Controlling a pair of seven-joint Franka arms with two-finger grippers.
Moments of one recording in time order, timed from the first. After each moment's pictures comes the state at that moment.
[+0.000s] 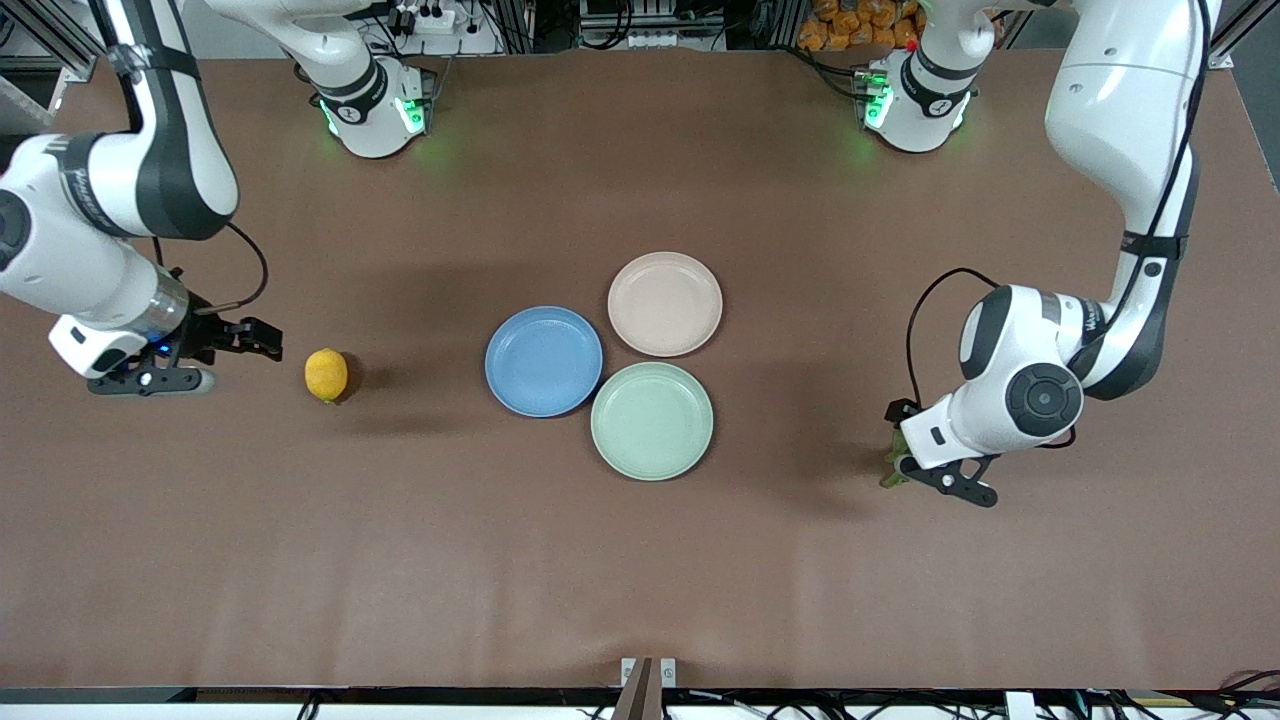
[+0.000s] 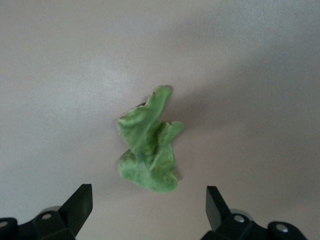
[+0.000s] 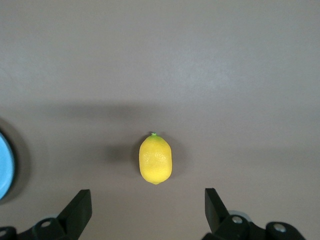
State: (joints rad) left arm -0.07 0.63 -0.16 -1.60 0.17 2.09 0.13; right arm 0.08 0.11 -0.10 -2.04 0.00 2.11 -0.07
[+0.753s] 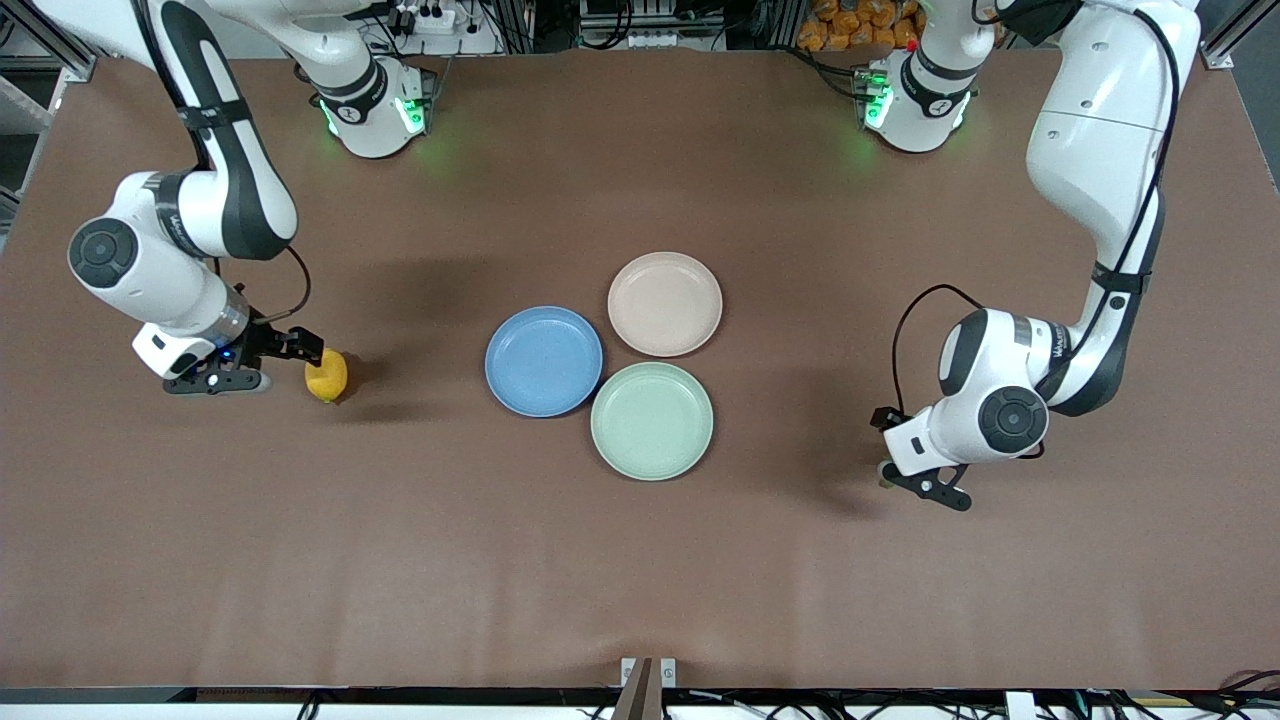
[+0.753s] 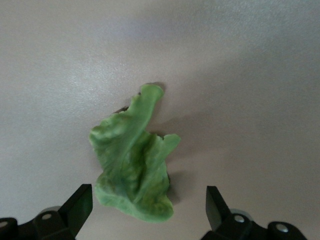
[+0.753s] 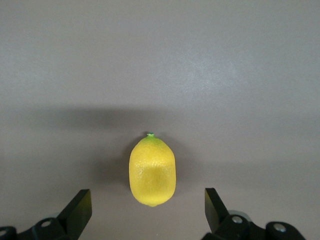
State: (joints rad) left arm -0.06 0.72 -0.16 -1.60 0.17 2.15 0.13; right arm 0.08 0.17 -0.10 -2.24 0.00 2.41 -0.08
